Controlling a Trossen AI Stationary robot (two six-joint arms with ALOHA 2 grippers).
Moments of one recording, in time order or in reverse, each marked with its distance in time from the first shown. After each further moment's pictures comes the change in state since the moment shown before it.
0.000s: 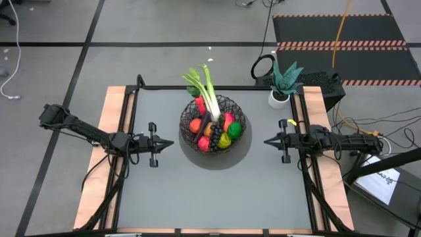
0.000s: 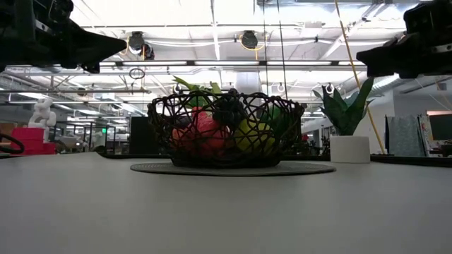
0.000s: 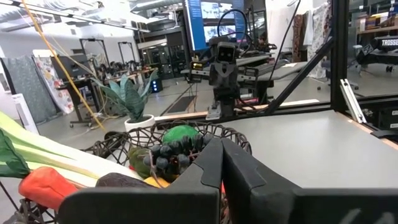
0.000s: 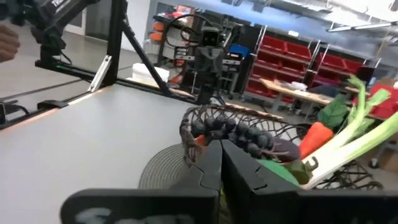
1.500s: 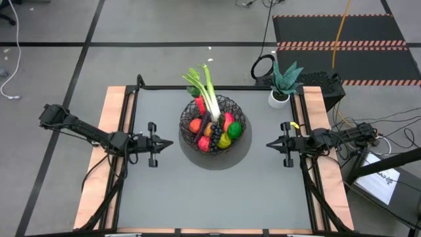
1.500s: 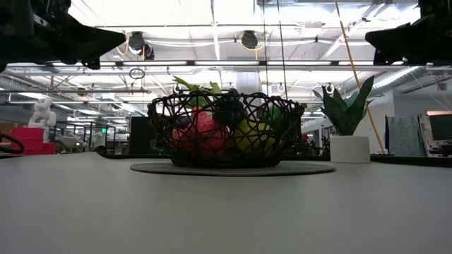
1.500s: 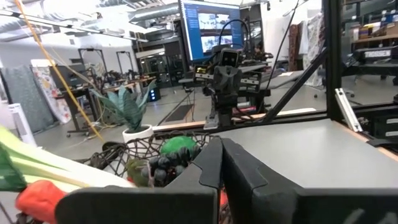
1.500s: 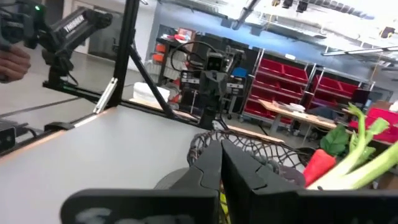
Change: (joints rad) left arm 0.000 0.000 0.000 0.042 0.022 0.018; right arm 0.252 0.000 0.000 0.092 0.225 -0.034
